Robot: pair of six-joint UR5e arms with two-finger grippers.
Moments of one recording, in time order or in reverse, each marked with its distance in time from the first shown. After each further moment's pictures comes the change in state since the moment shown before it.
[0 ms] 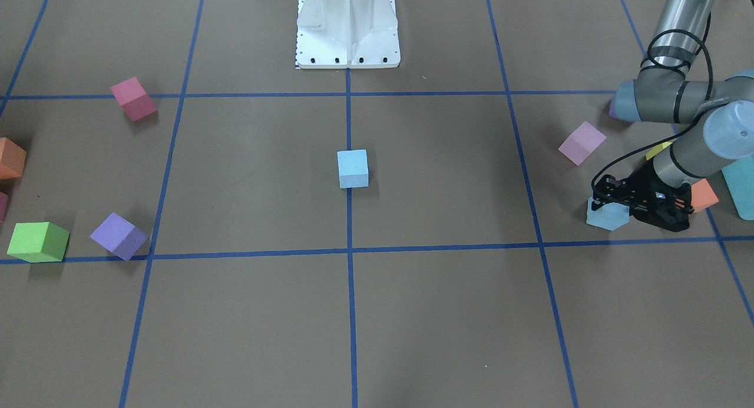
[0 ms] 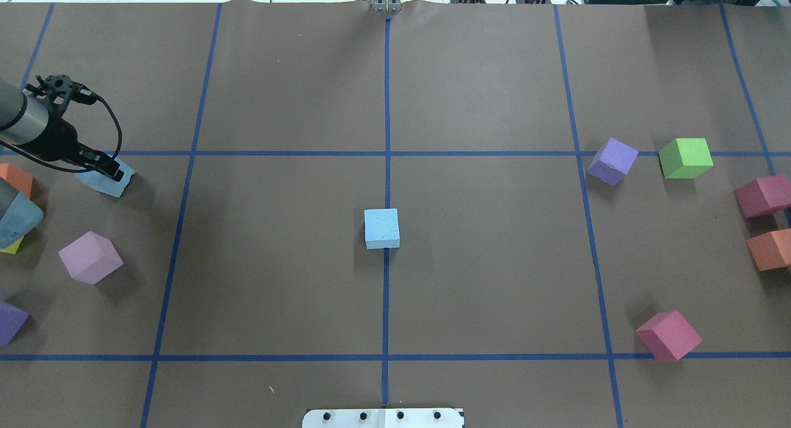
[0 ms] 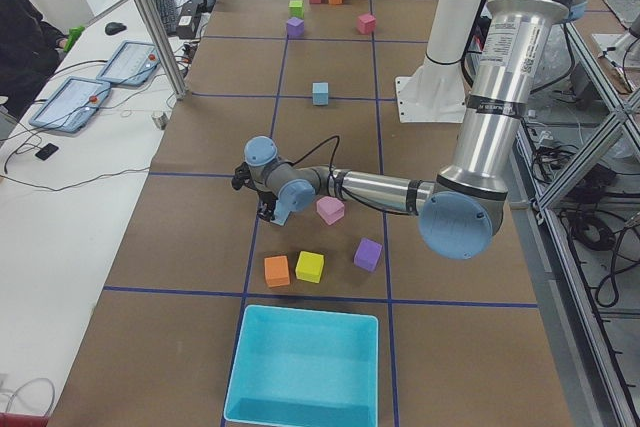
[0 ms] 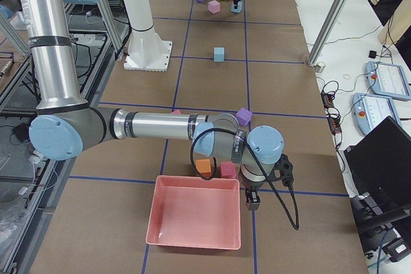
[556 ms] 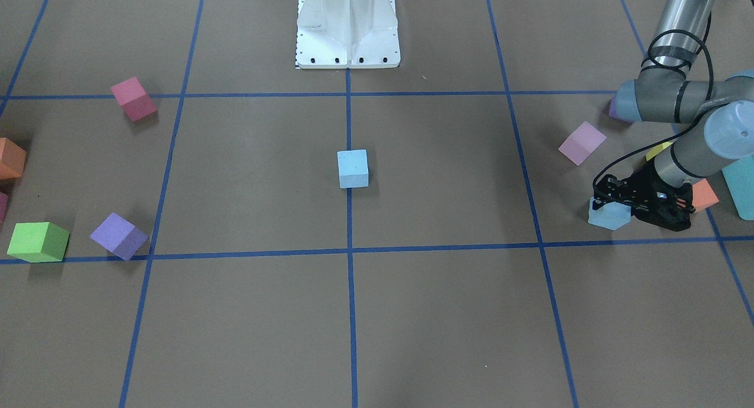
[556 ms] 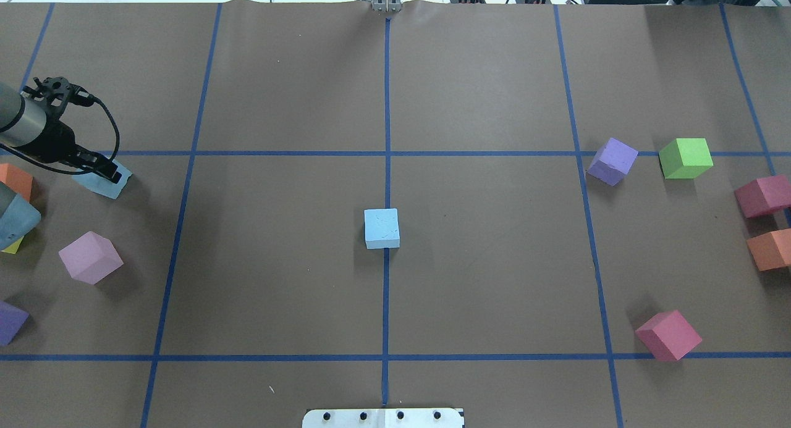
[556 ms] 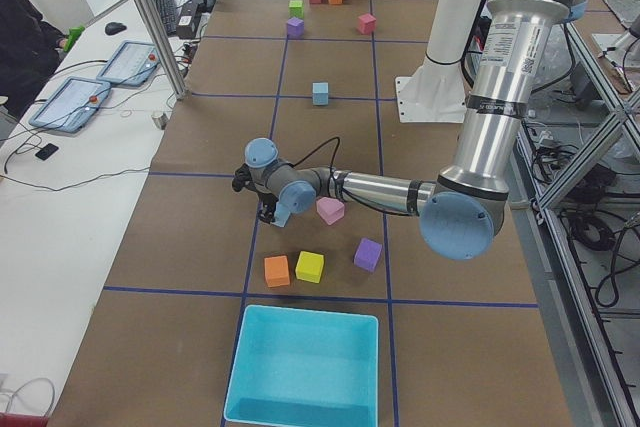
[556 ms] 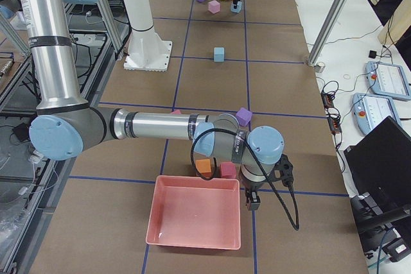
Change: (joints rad) left arm -0.001 0.017 0.006 -0.008 0.006 0.005; right arm 0.000 0.001 -0.003 0.000 0.001 0.000
